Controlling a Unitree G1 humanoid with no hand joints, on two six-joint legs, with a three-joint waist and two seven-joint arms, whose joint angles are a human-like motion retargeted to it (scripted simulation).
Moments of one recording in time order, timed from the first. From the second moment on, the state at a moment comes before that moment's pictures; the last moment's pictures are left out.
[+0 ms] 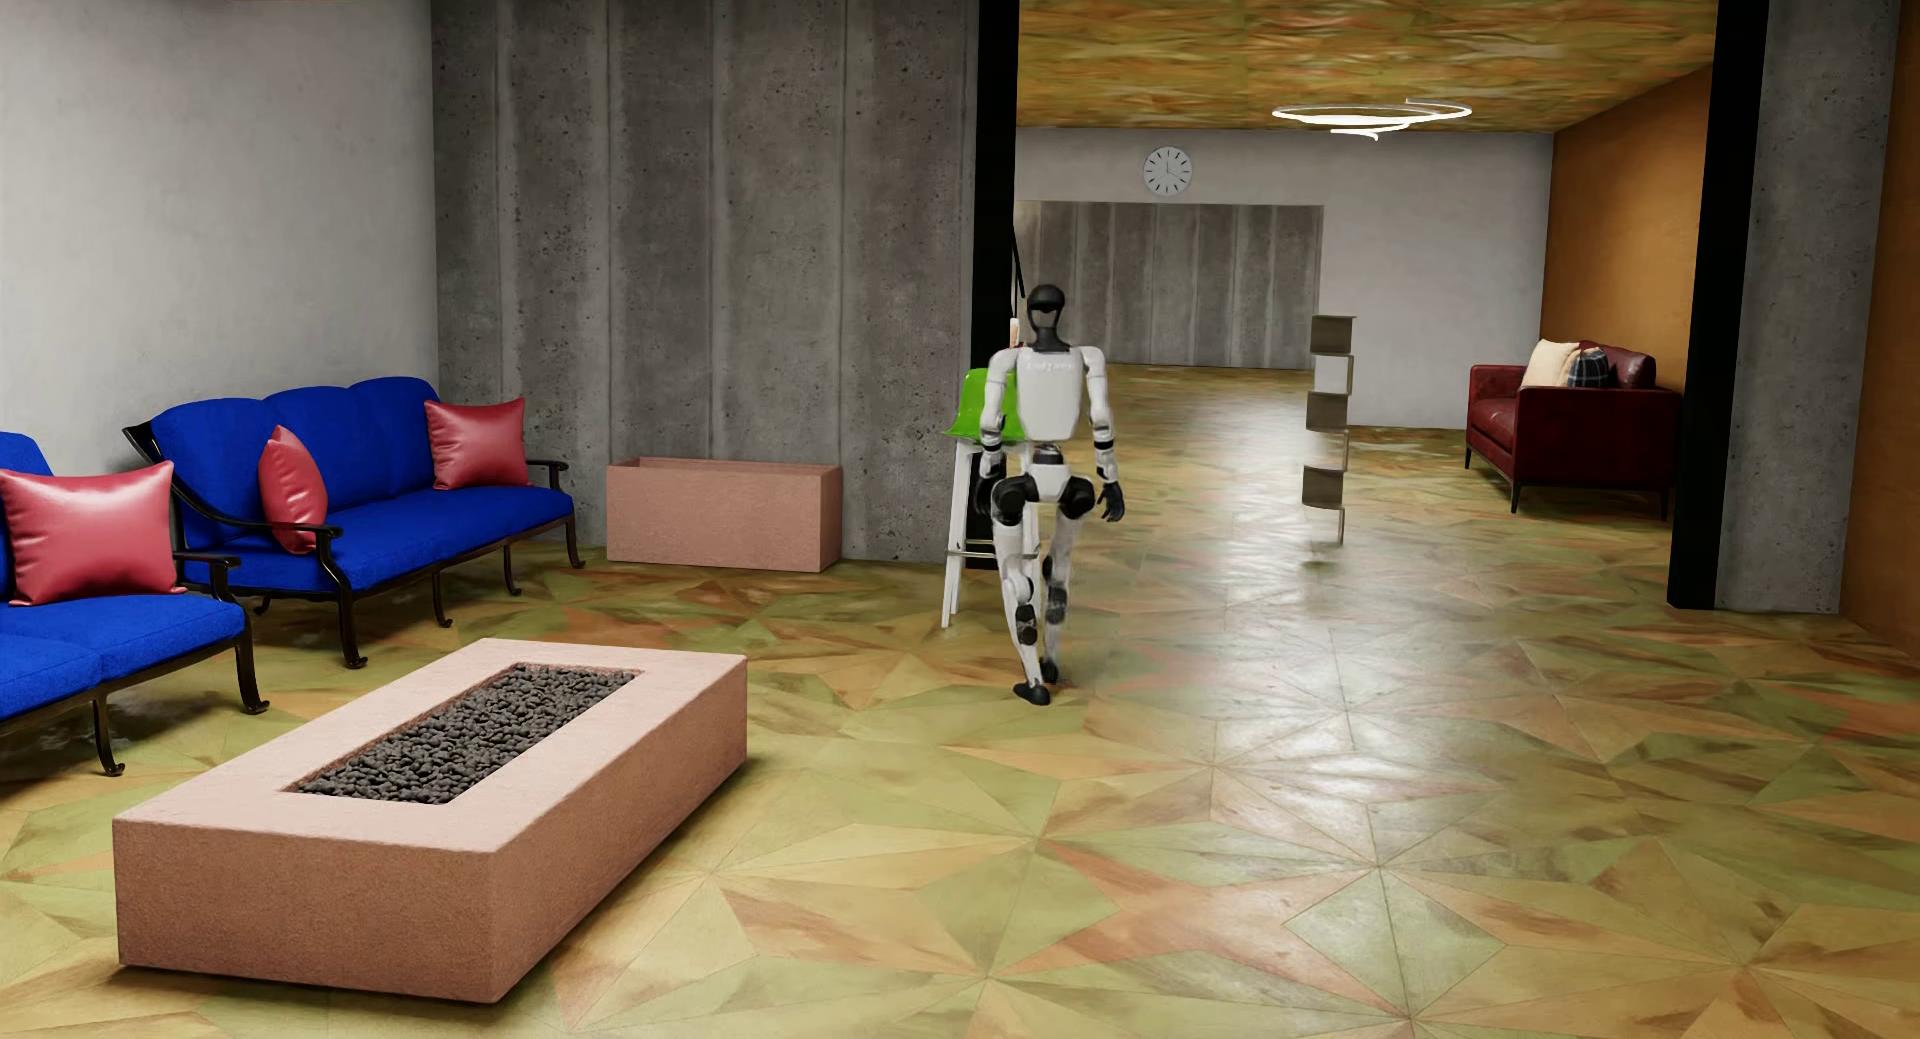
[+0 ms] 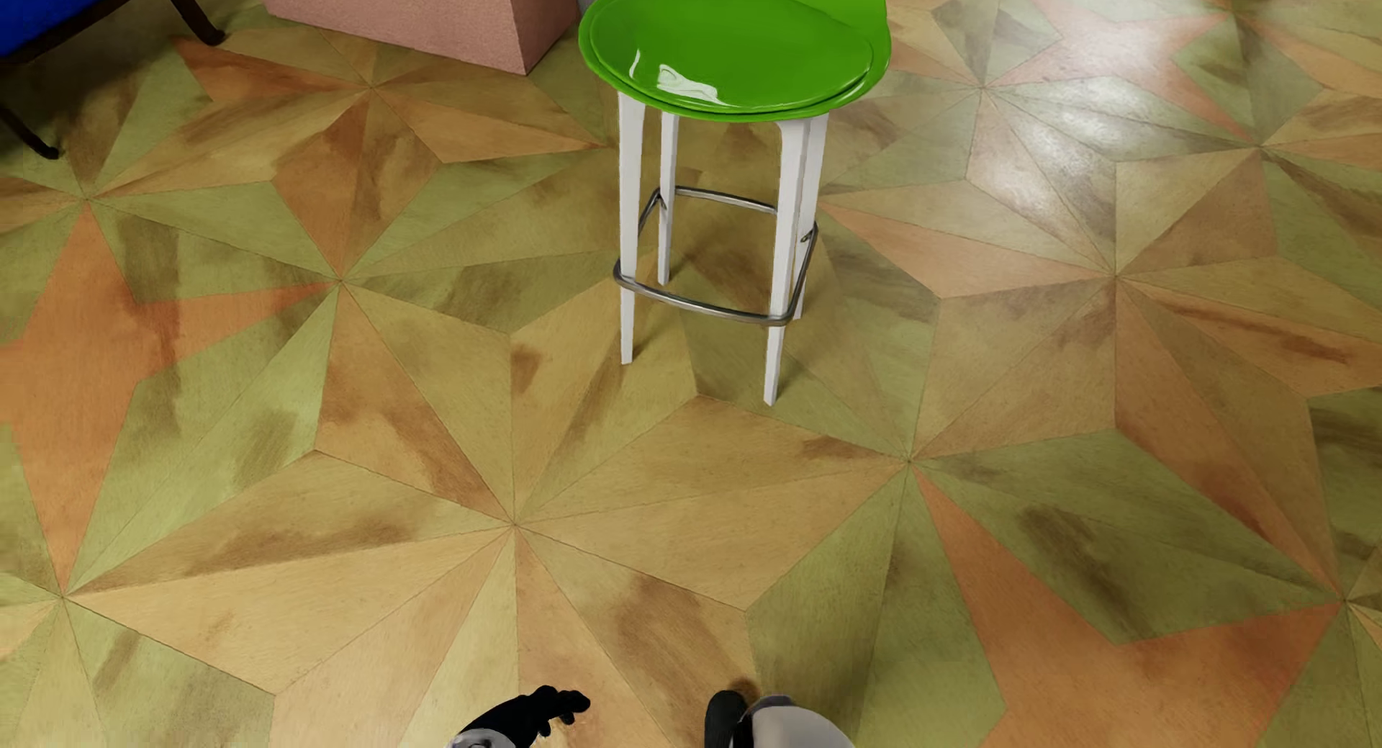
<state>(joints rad) -0.19 -0.63 -0.08 -0.13 -0.01 -0.04 0.12 -0.10 0.04 0.47 0.63 0.05 0.46 -0.42 -0.21 0.21 -0.03 0.12 0.17 -0.43 -0.09 0.60 0.57 0.69 -0.65 0.31 0.19 -0.05 -0.04</state>
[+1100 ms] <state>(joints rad) -0.27 -0.36 -0.04 0.10 -0.03 -0.01 0.29 0.06 0.05 0.39 0.41 0.03 0.37 -0.25 -0.26 0.20 -0.05 0.02 0.09 -0.40 -0.09 0.78 0.62 0.59 -0.61 0.35 0.22 0.03 -0.07</state>
